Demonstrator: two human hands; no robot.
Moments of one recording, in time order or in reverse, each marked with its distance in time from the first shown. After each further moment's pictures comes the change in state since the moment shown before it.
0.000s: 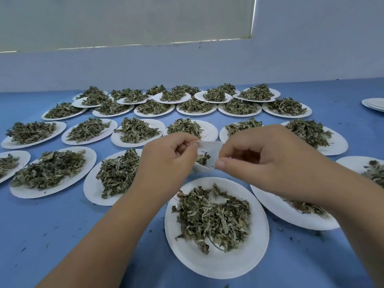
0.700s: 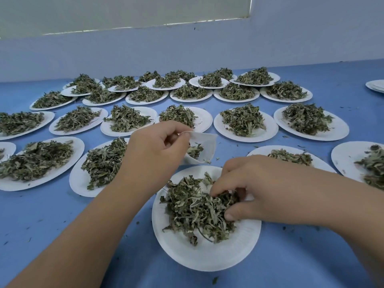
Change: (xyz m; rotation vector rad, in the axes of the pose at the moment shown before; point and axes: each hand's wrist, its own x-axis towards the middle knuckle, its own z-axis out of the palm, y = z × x) left_hand 0.000 -0.007 0.005 0.117 -0.027 0.049; right_hand -0.022 0.027 0.016 -0.256 -0.504 0.065
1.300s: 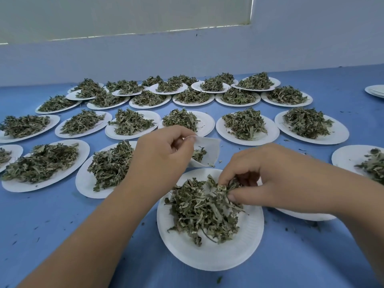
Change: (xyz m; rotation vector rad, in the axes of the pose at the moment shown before) left_hand -0.003 0.001 0.001 -0.016 -0.002 -0.011; right_hand -0.006 0.001 -0.011 0.252 0.181 -0.009
